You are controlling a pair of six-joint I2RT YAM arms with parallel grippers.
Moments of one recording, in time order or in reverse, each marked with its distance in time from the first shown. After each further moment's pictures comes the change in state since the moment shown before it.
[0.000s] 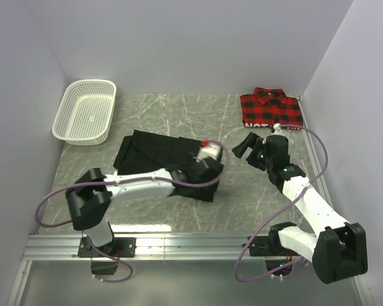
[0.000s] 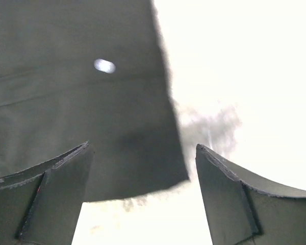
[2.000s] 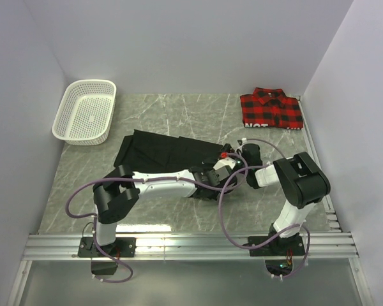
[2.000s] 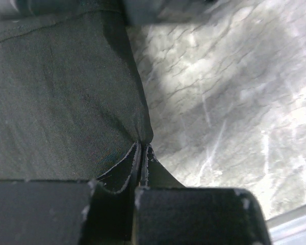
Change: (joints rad) left arm -0.108 0.251 0.226 -0.256 0.051 0.047; right arm 0.088 0.663 -0.145 0.815 -0.465 0.412
